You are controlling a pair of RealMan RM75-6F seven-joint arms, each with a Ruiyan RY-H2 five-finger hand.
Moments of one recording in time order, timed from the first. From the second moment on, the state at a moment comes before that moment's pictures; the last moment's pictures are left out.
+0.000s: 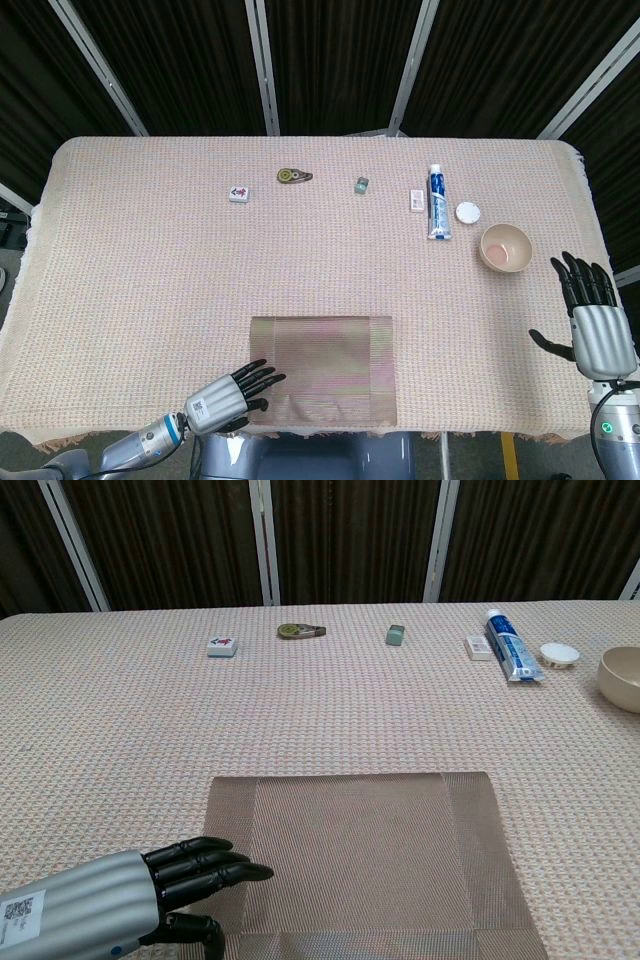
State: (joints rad) left arm -0.44 -1.76 0.27 -1.04 2.05 1.31 -0.11; right arm 0.15 -1.16 0.13 -1.57 -1.48 1.52 0.01
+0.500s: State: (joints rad) left arm -0.46 -1.75 0.27 -1.08 2.04 1.30 -0.08; right arm 0.14 -1.15 0.13 -1.57 -1.48 1.52 0.01
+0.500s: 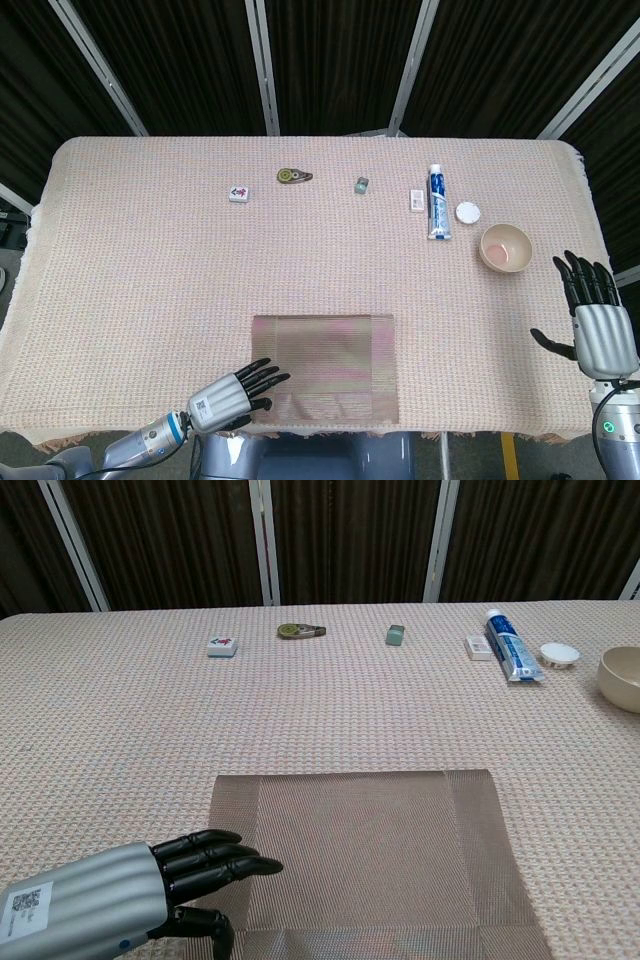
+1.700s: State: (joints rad) left arm -0.49 -1.76 0.27 -1.12 1.98 1.24 -0.04; right arm 0.14 -1.15 0.14 -1.58 -1.49 1.52 0.02
